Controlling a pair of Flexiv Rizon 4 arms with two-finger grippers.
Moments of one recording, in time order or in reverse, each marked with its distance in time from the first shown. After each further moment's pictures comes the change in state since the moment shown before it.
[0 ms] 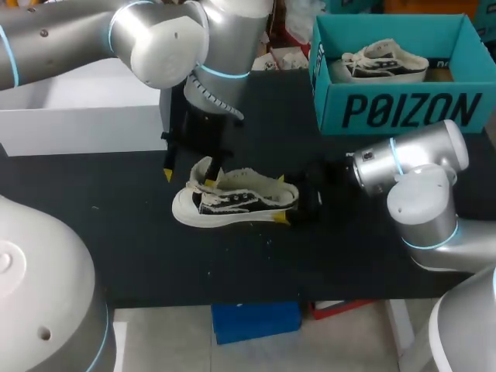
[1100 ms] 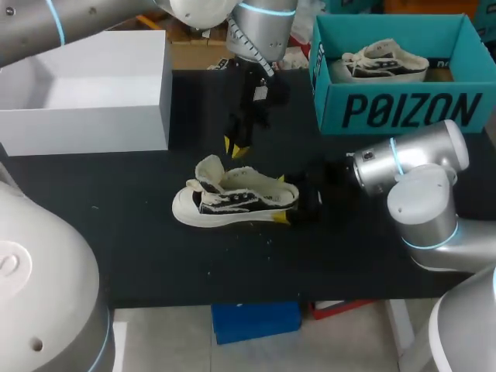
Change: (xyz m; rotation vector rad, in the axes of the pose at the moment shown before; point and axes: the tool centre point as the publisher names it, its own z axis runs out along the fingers) left arm 0.064 0.006 -0.100 -0.081 0.151 0.952; right arm 0.000 0.000 0.000 0.000 0.000 0.000
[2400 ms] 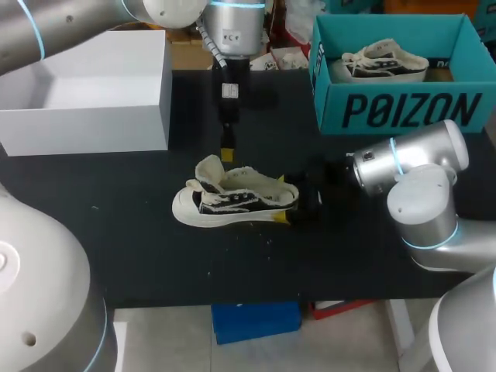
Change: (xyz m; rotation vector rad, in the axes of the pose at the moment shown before) left arm -0.005 0.014 0.012 0.086 0.162 0.615; right arm 0.000 0.000 0.000 0.000 0.000 0.000
